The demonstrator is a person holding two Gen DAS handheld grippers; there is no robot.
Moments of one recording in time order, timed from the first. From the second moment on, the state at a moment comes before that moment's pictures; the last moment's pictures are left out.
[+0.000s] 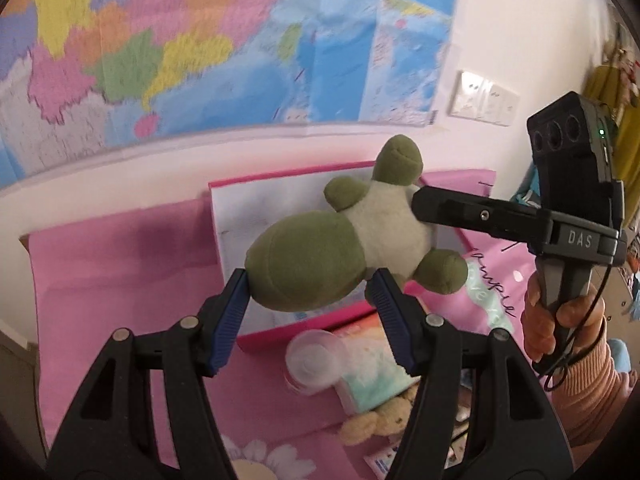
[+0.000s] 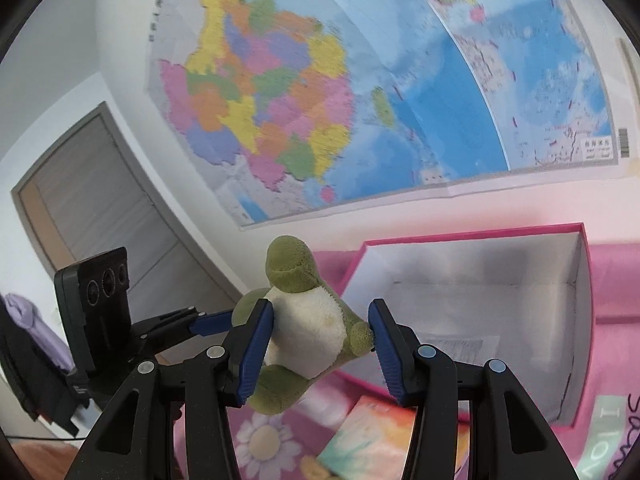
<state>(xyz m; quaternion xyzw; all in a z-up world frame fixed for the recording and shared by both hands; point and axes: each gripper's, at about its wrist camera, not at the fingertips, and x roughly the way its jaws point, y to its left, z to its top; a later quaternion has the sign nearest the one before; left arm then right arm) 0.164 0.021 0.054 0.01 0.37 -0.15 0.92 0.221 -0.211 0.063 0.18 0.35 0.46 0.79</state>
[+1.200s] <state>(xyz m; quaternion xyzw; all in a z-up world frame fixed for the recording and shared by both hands) 0.100 -0.005 0.054 -0.01 0.32 -0.20 0.93 0.197 -0.239 0.061 0.11 0.39 0.42 0.81</state>
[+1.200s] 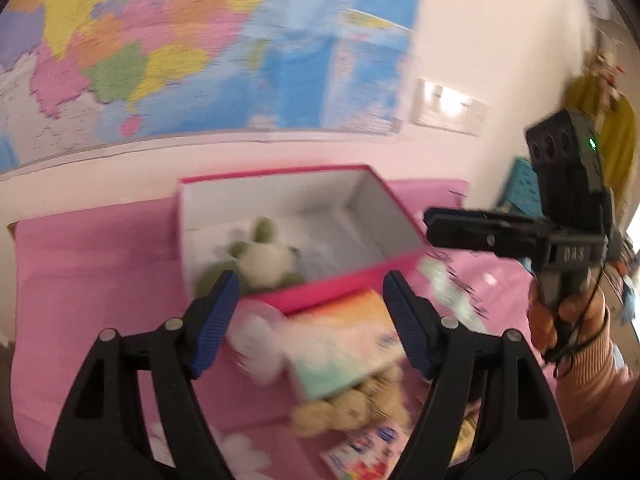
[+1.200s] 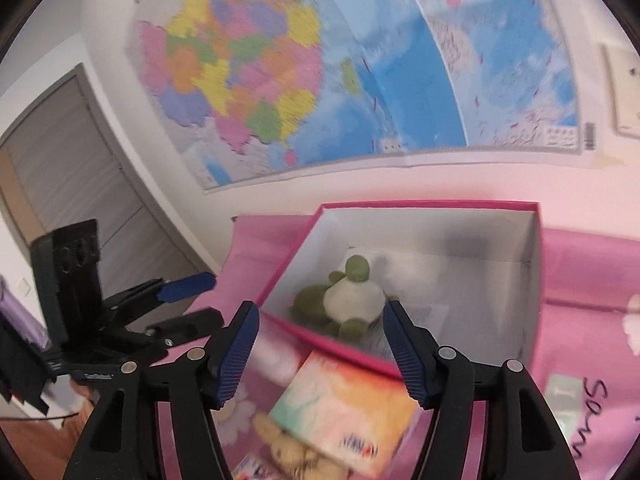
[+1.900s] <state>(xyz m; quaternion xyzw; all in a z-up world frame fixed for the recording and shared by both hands) 0.042 -0.110 -0.025 0.03 0.42 -0.32 0.85 0.113 -0.343 -0.022 0.12 0.49 0.34 0.80</state>
